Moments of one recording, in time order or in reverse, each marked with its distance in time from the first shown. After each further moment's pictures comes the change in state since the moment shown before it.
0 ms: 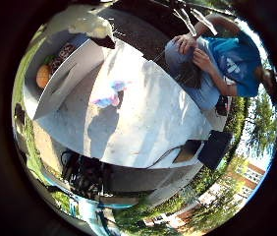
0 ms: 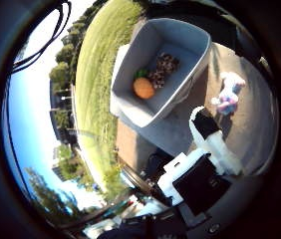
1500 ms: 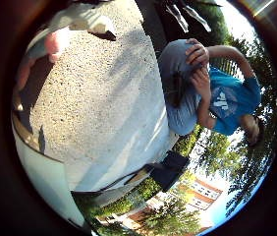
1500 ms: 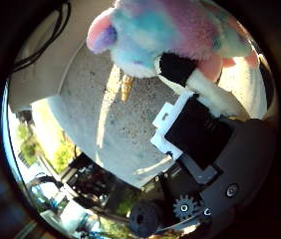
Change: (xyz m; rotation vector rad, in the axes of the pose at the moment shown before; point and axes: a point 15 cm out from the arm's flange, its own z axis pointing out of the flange) arm 0.059 -0.037 0.195 -0.199 0.456 -0.284
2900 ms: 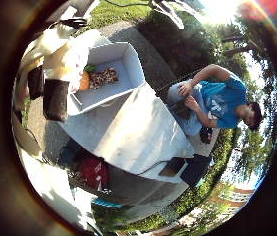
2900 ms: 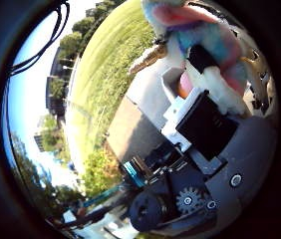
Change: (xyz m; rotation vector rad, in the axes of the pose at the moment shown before) arm -0.155 0.005 -0.394 0.426 -0.378 0.034
